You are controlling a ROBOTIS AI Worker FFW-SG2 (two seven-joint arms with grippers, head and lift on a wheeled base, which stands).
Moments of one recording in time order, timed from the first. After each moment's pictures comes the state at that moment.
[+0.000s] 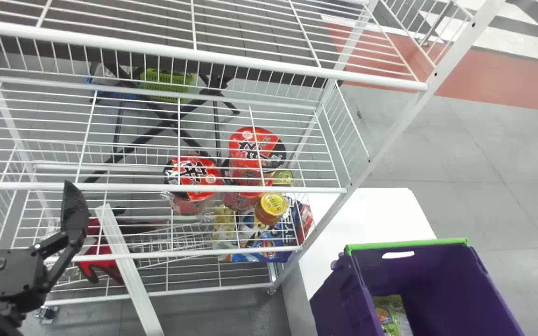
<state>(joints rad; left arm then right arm) 0.59 0.16 -0.27 -2.07 -0.04 -0.08 0.34 0.60 -0.26 -0.88 -1.55 0.52 0.85 1.25</state>
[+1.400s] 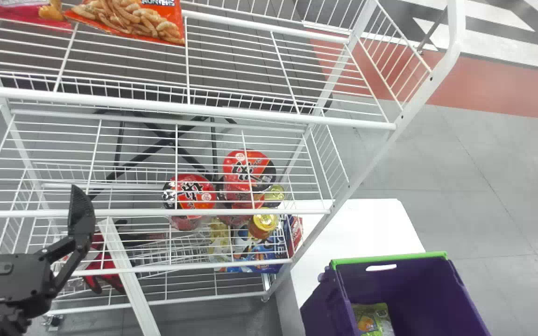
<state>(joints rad) 0.61 0.17 -0.29 -2.10 -0.07 -0.06 0.34 0.60 -0.25 -0.90 -1.62 0.50 0.86 1.27</state>
